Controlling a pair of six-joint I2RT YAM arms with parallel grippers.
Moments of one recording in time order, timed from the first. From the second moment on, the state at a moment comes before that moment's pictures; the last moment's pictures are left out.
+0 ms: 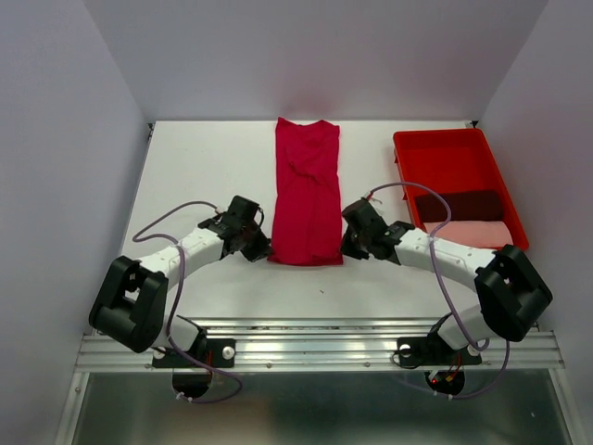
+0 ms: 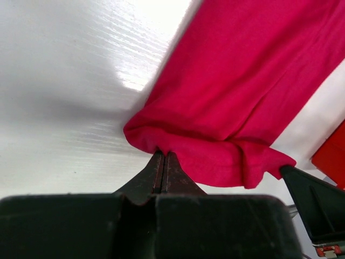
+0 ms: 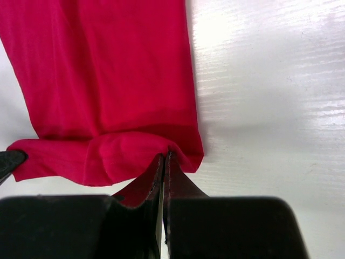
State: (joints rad) left arm -0.49 1.38 0.75 -0.38 0.08 -1.10; right arm 0.72 1.44 0.84 -0.33 0.19 0.97
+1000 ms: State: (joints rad) left arm -0.47 1.26 0.88 -0.44 -0.11 -0.95; right arm 0.75 1.44 1.01 -0.38 0.23 0.83
